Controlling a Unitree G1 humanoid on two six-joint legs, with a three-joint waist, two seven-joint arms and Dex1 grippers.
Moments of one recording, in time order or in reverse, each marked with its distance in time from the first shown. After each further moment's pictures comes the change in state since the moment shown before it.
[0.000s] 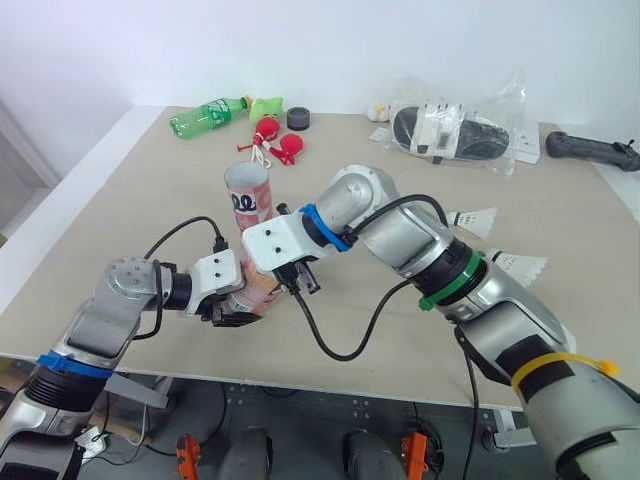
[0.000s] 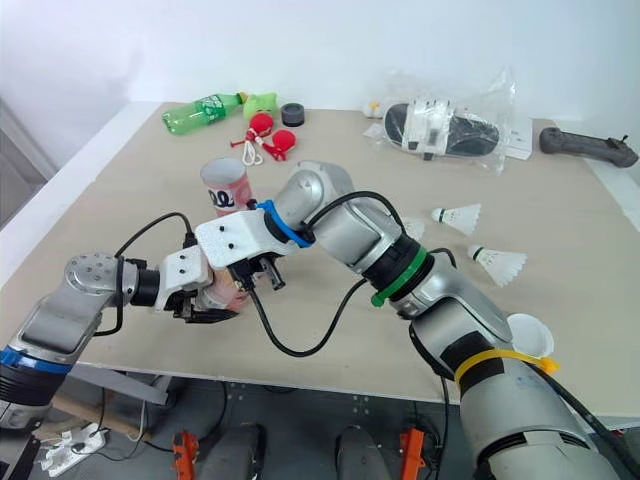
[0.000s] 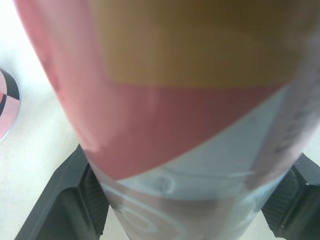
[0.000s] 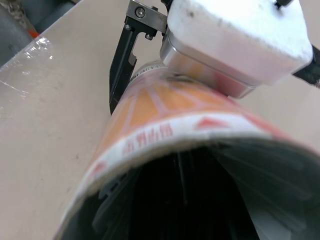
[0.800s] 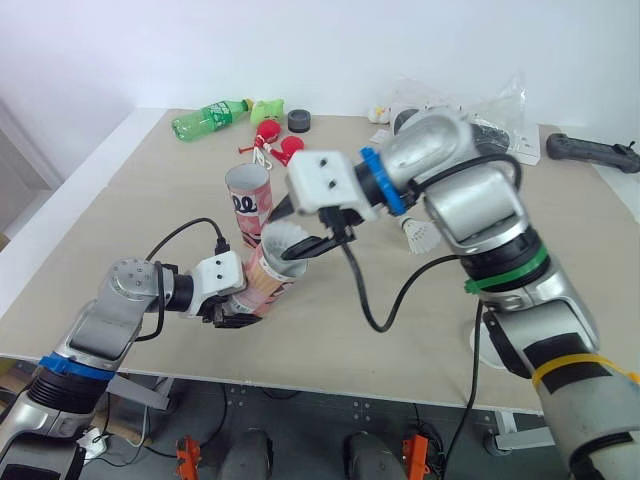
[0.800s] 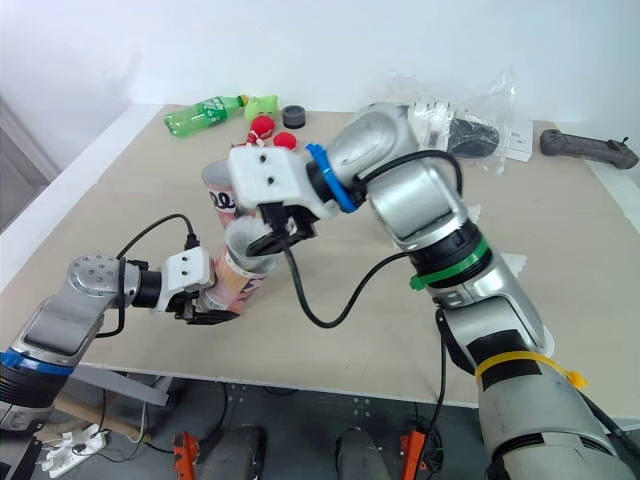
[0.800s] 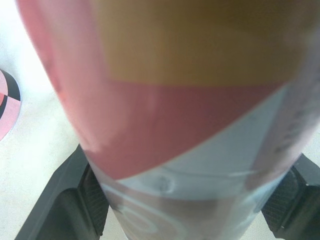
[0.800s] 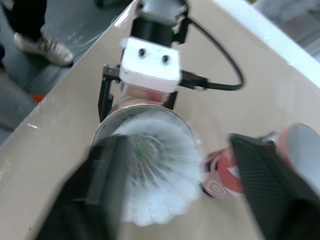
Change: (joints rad) left arm 0.004 -0.007 0.000 -0.009 0.007 -0.005 -0.004; right arm 0.001 -0.172 -0.306 -0.207 0.228 0.266 0.083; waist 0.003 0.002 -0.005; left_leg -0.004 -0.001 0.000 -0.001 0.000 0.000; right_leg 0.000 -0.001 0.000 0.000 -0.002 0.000
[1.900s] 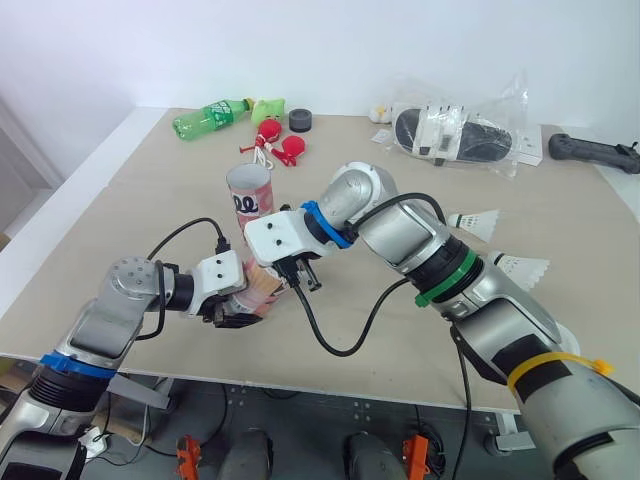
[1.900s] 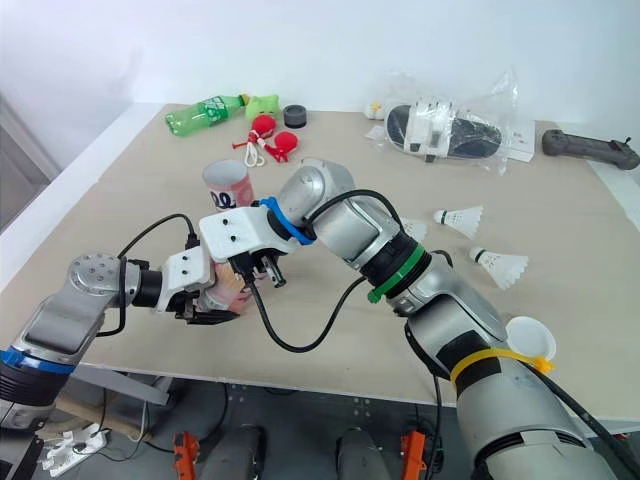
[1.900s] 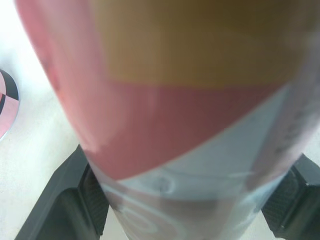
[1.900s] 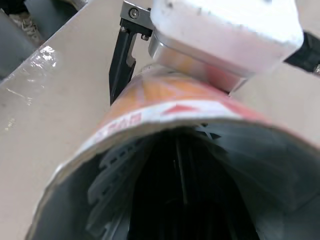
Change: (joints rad) left arm -0.008 -0.006 0.000 0.007 0.000 0.005 -0.012; right arm -0.007 0.175 0.280 0.257 -0.191 -0.237 -0.044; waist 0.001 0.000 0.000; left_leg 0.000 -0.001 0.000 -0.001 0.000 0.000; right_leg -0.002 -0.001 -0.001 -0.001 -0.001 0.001
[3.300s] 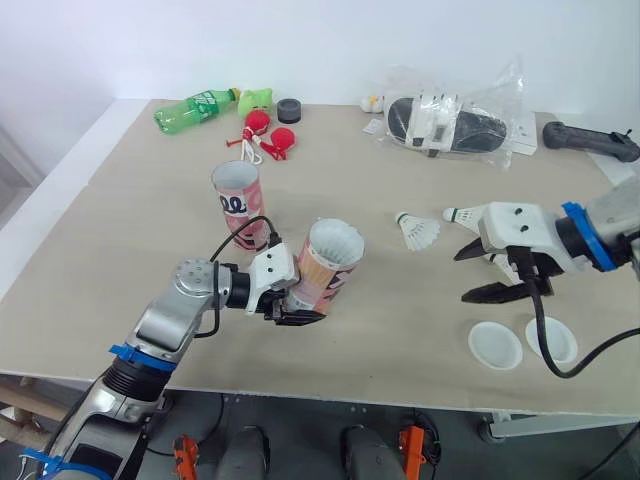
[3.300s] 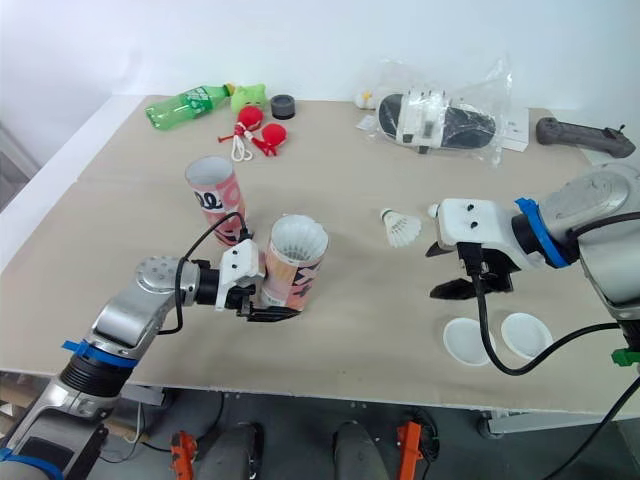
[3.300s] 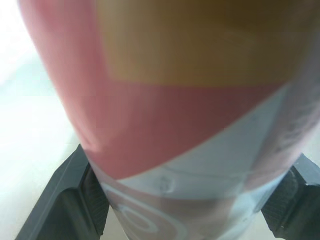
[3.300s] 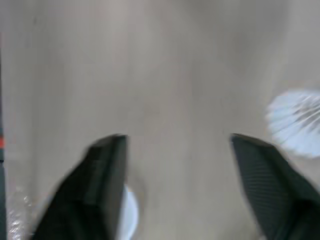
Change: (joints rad) left arm -0.096 -0.297 -0.072 0.063 -0.100 -0.021 0.082; right arm 0.579 -0.943 -0.483 -0.373 0.250 0.181 0.139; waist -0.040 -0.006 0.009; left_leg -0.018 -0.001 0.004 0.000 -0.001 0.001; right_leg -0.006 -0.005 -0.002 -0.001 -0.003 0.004
